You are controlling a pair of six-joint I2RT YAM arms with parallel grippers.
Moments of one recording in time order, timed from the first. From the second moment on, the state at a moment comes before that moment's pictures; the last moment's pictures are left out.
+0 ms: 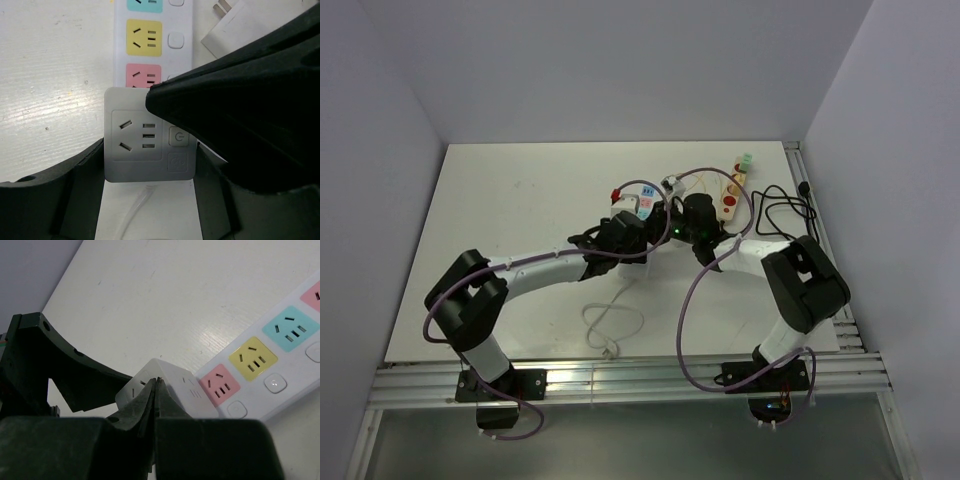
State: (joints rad) left arm -0.88 1.67 1.06 -0.13 -0.36 -0.59; right arm 0.50 1.65 0.77 0.55 -0.46 0.47
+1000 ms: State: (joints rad) left arm -0.84 1.74 1.17 -0.23 -0.30 -0.57; right arm 0.47 1.73 0.75 0.71 -0.45 0.53
